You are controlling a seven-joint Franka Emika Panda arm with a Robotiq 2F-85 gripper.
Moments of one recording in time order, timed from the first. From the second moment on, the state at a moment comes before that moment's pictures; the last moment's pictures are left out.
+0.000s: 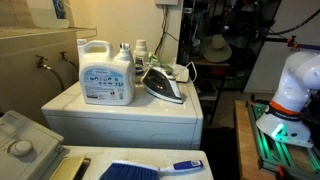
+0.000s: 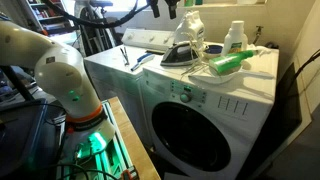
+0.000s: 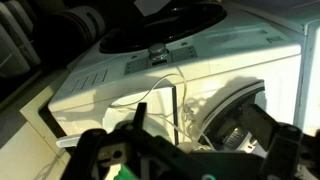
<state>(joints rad) -0.02 -0.82 -0.11 -2.41 -0.04 1.80 -0.22</state>
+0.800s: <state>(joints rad) -0.01 -0.56 0.02 -2.39 0.08 2.02 0.15</state>
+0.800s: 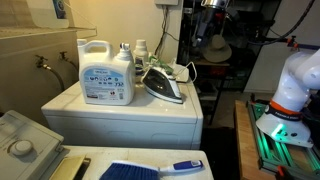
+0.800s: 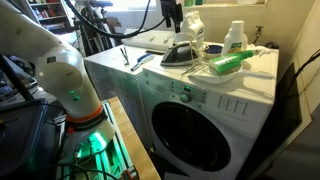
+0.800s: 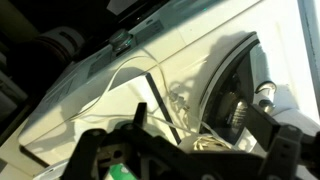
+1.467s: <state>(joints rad) 0.04 -0.26 0.11 -2.23 0.23 2.05 0.31</state>
